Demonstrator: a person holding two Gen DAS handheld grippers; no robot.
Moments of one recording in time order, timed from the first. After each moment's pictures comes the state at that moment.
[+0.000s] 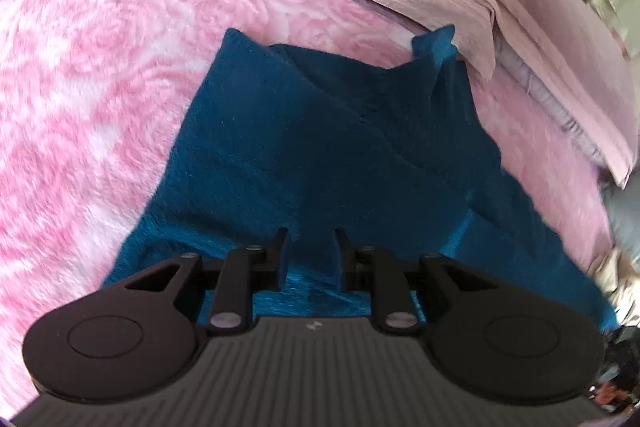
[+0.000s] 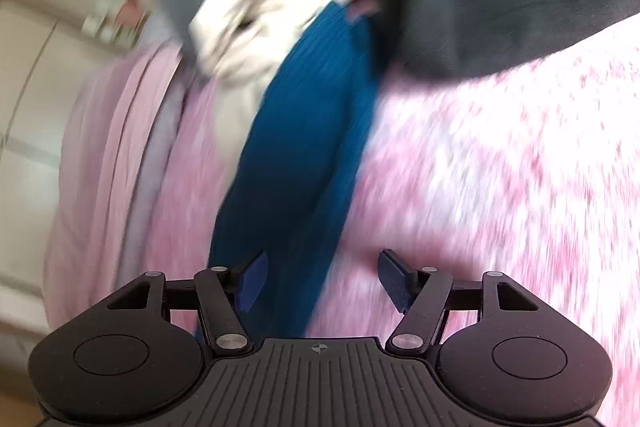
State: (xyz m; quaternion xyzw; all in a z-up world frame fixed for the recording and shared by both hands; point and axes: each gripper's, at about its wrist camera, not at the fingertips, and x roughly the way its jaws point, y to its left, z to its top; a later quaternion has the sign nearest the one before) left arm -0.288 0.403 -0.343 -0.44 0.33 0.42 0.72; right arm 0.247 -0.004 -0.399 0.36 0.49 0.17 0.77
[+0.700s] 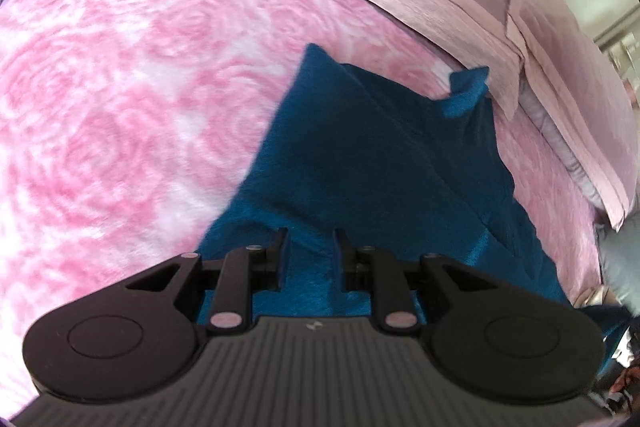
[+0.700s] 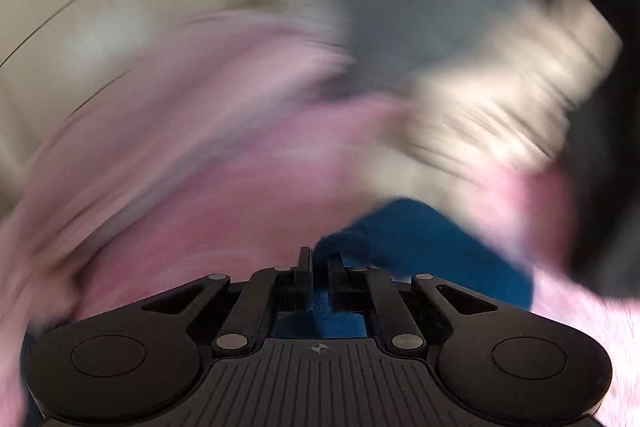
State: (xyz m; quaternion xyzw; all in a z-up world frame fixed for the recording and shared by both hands) left arm -0.362 0.396 -0.334 -0.49 0.29 0.45 0.69; right arm 0.156 0.129 -0.270 0.02 0.33 0.36 0.87
